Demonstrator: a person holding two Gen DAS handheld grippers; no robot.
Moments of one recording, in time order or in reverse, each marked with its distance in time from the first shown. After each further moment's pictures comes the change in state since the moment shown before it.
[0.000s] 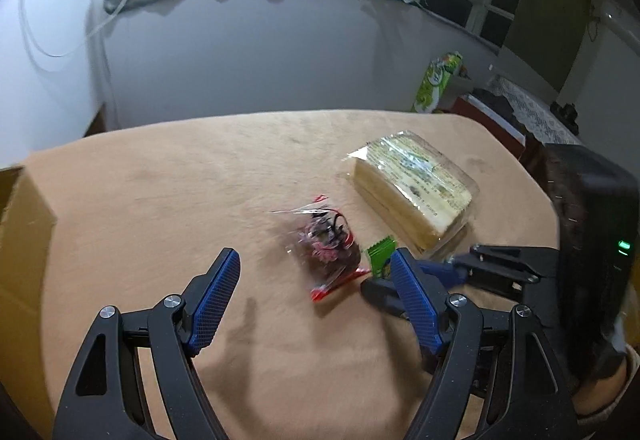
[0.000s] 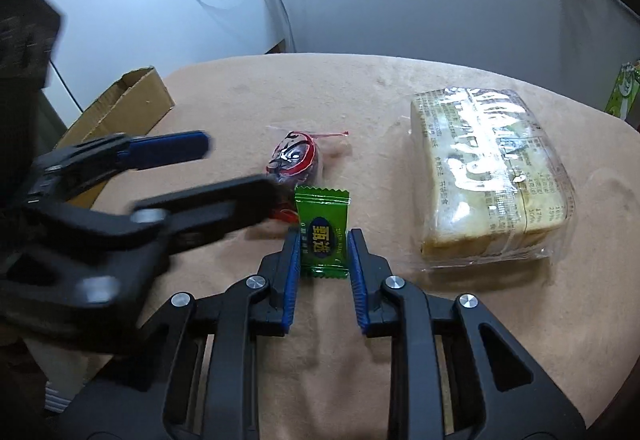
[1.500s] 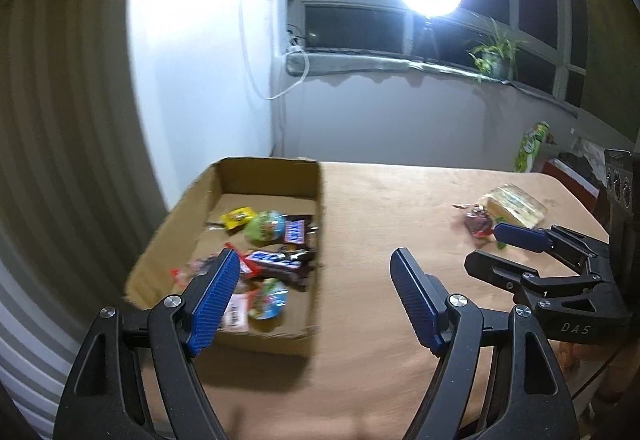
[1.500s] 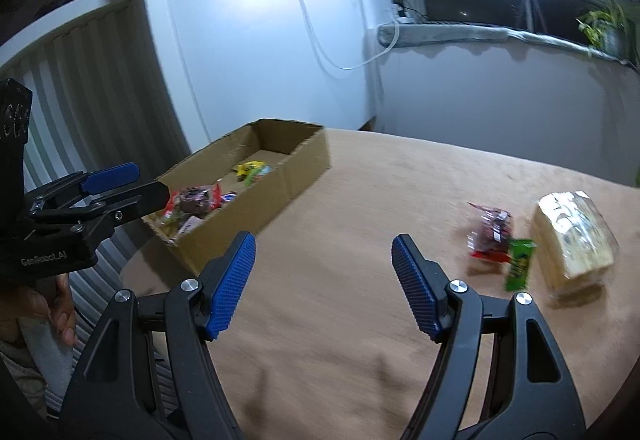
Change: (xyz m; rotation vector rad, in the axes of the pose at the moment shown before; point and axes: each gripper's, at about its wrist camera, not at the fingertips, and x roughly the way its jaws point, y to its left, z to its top) left arm -0.204 0.081 -0.095 -0.107 -0.275 0.408; right arm -0.064 0.150 -0.021 -0.118 -0.281 0.118
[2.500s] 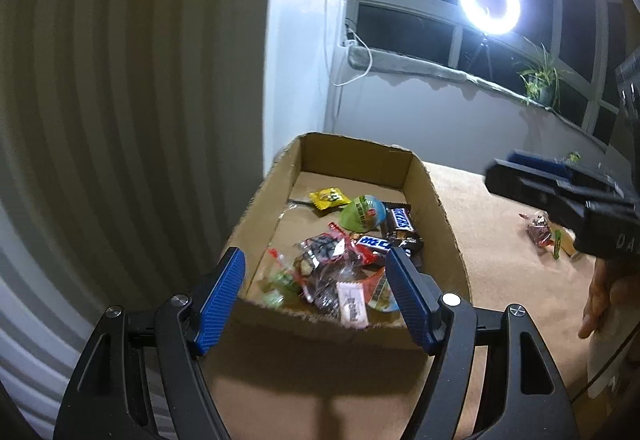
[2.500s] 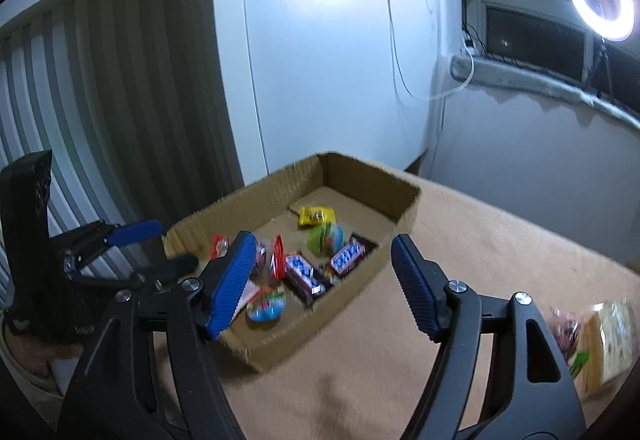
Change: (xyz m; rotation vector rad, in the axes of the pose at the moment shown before) left arm 0.009 0.112 -0.034 -0.161 -0.003 0.063; right arm 0.071 0.109 0.057 -0.189 0.012 0.071
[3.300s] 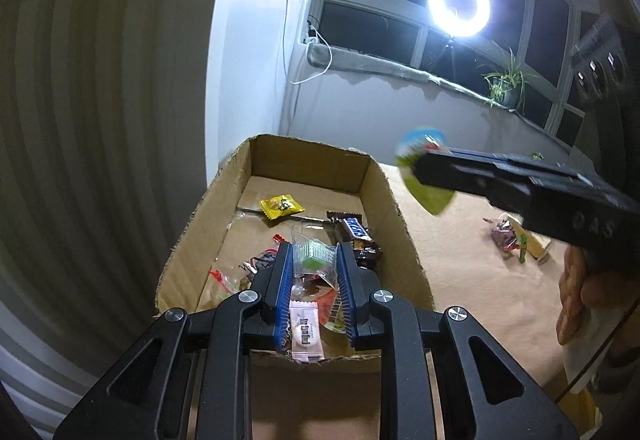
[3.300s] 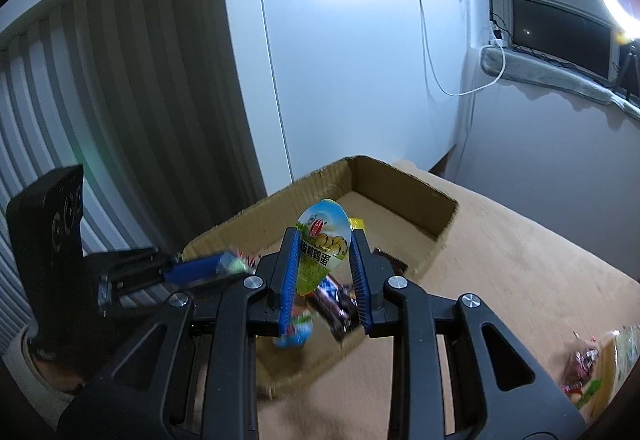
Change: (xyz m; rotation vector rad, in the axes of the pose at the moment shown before) left arm 0.028 -0.016 0.012 0.018 0.016 -0.174; right arm 0.044 0.013 0.036 -0.035 0.041 0.103
